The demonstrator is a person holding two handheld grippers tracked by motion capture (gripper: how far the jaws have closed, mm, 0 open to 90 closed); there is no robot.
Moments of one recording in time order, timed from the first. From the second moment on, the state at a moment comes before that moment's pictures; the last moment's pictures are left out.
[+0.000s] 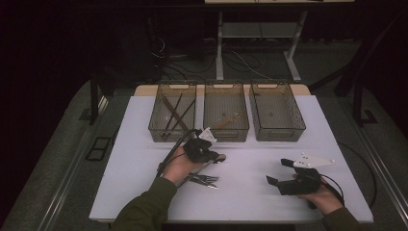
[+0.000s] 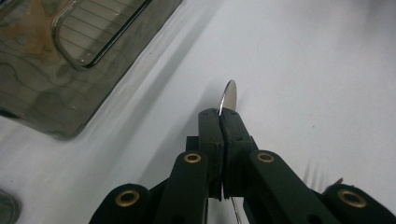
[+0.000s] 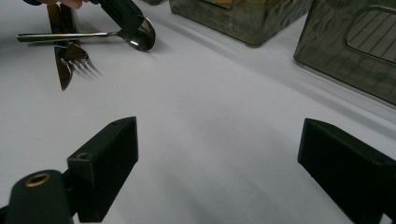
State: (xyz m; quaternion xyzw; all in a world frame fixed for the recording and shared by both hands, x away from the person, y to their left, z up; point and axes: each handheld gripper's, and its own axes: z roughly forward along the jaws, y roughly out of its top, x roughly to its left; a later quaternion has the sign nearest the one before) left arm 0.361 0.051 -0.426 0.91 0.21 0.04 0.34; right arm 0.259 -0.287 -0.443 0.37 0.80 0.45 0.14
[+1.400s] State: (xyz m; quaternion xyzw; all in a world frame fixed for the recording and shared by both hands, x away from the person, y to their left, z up) left arm 0.363 0.086 -0.386 0.87 0.25 0.08 0.42; right arm 0.258 -0.280 -0.445 0.37 0.80 0.45 0.13
